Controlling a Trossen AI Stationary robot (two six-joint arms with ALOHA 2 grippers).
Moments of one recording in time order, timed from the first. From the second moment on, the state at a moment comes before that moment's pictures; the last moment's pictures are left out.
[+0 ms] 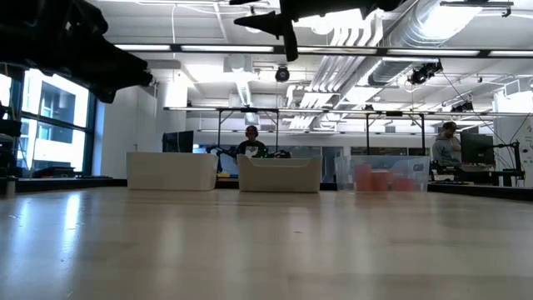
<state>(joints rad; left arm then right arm) 0.06 0.34 0.12 0.09 -0.25 -0.17 -0.08 1.61 1.17 0.35 0.01 0.65</state>
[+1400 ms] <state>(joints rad) 0.06 0.12 0.01 0.04 -0.21 -0.13 0.13 0.94 1.16 -0.38 0.39 0.20</state>
